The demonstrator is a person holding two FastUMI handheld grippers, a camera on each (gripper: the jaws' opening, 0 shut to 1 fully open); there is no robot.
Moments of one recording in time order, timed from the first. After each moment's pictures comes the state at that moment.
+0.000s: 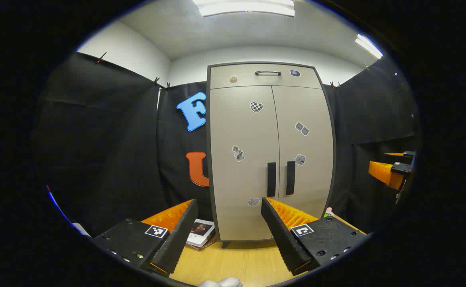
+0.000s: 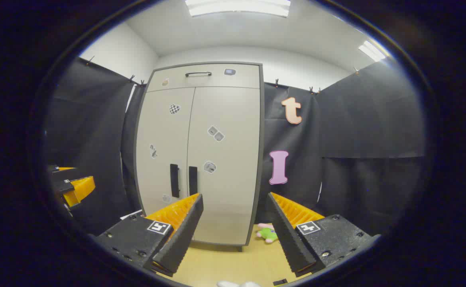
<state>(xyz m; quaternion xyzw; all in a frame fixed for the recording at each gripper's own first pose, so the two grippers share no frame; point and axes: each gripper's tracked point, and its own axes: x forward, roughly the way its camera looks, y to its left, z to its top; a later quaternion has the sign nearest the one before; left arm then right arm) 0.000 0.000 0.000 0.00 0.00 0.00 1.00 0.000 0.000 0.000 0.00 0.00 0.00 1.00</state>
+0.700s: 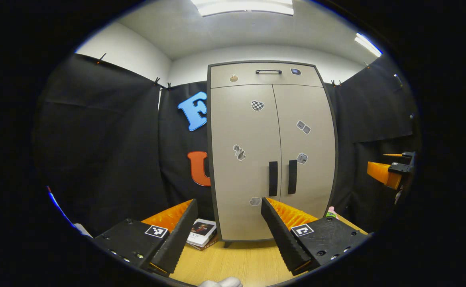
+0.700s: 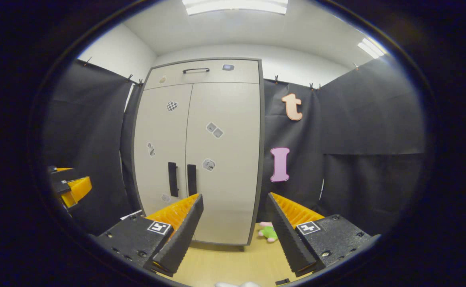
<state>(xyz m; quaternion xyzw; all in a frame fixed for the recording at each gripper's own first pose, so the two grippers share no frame) 0.002 0.000 -0.003 0.00 0.00 0.01 1.00 0.016 -0.002 -0.009 0.01 0.01 0.00 1.00</state>
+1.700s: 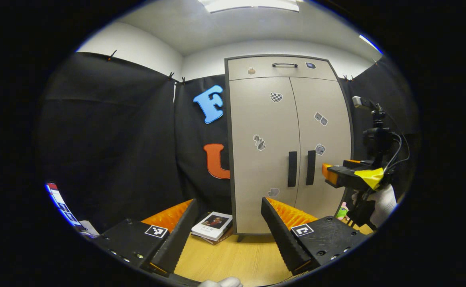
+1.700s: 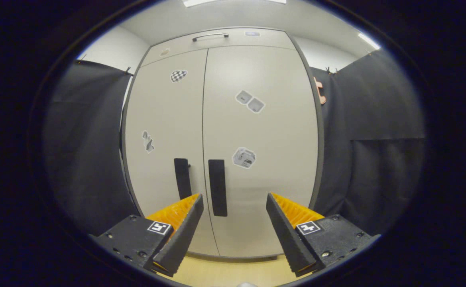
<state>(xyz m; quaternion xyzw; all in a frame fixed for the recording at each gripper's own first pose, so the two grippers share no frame) -0.013 0.035 -0.022 0.00 0.03 0.06 1.00 0.197 0.114 -0.052 0.04 0.04 0.04 1.00</state>
